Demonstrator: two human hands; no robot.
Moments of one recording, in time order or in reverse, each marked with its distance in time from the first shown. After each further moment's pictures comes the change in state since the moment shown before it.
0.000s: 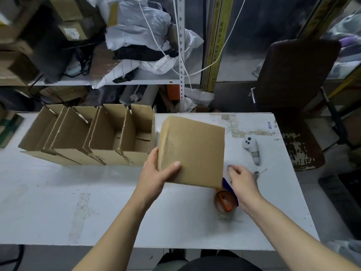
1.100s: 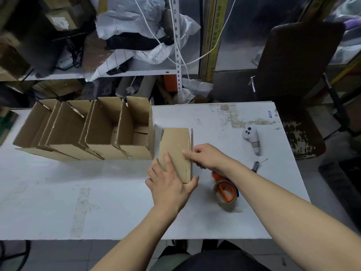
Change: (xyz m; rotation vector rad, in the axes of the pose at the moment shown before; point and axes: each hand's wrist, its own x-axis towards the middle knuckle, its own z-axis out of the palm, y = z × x) left_hand -0.018 -0.039 0.063 1.094 0.303 0.025; right_hand 0.030 -0.055 0.065 -0.391 -0.574 -0.211
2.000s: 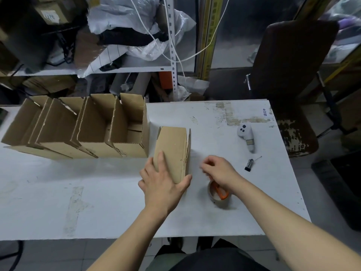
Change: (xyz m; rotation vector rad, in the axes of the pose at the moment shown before) left_hand -0.006 -0.006 -0.006 -0.172 -0.035 0.007; right_hand -0.036 0.066 -0.002 0.131 0.204 0.116
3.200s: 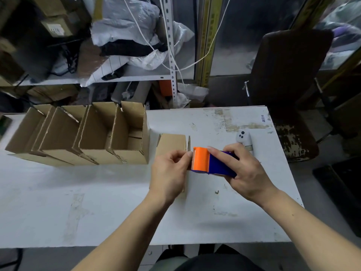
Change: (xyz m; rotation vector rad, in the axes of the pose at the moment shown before) left_hand 0.009 0.069 -0.071 -0.853 -0.182 -0.045; right_hand -0.058 -0.027 -0.072 -0.663 0.373 -1.021
